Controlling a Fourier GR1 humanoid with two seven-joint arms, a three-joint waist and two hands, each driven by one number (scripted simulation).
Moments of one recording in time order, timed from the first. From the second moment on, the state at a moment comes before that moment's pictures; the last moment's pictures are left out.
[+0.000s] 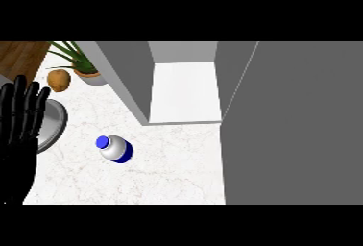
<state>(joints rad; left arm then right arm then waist) 0.01 0.14 0.01 -2.10 -0.02 0.00 -0.02 -0.02 -0.10 0.00 -2.10 0.01 0.01 0.02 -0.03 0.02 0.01</state>
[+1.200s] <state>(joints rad) 0.31 0.15 -0.10 -2.12 0.47 -0.27 0.23 0.39 -0.02 0.10 -2.28 -0.31 0.15 0.14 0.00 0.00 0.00</state>
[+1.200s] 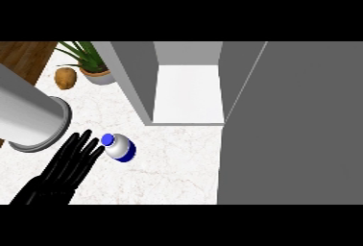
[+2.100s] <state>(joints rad) 0.34 0.17 0.08 -2.01 0.53 -0.43 0.13 0.57 -0.01 0.19 -2.28 -0.24 0.21 -0.02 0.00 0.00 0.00</state>
